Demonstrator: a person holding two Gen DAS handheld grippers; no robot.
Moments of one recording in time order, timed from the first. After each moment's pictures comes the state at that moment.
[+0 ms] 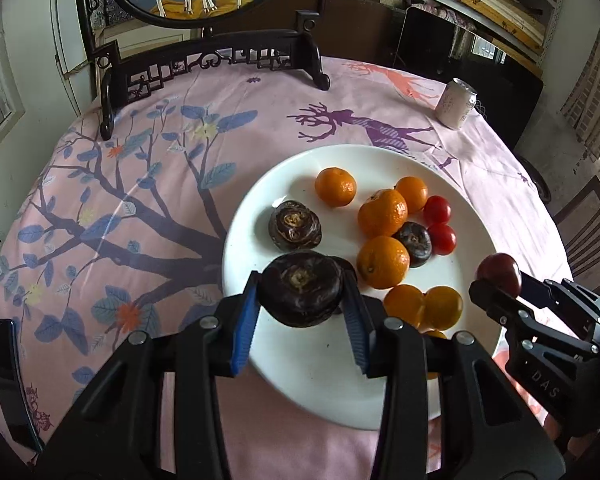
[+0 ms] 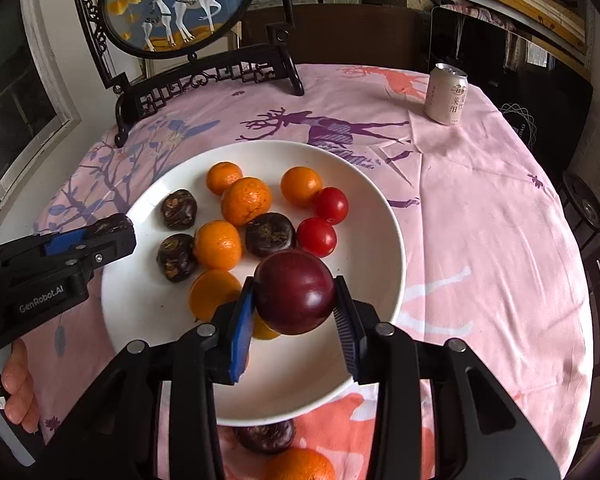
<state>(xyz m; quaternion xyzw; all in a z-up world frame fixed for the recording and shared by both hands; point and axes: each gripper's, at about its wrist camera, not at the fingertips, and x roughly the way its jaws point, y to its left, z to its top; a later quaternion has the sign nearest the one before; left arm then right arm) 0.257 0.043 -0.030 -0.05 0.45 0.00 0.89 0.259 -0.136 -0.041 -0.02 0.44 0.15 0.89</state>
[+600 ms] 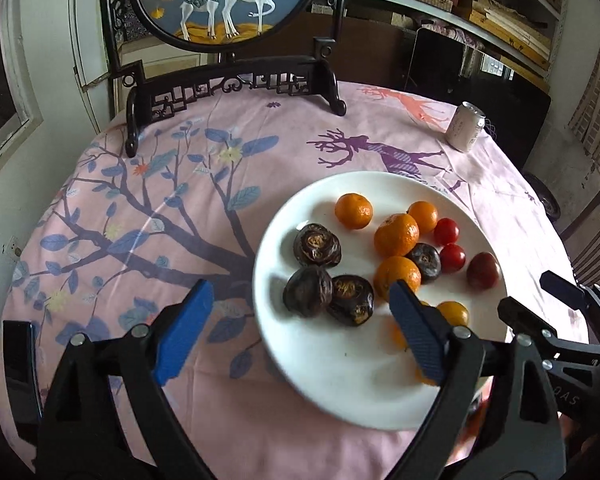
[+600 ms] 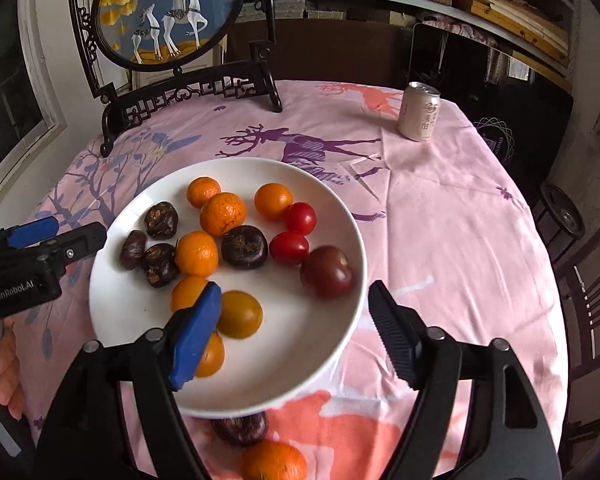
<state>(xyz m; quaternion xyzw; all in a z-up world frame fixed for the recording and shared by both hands) 0.229 0.053 -0.009 -0.05 0.41 0.02 0.91 0.231 -0.151 -0.020 -0.03 0.41 0.11 0.91</state>
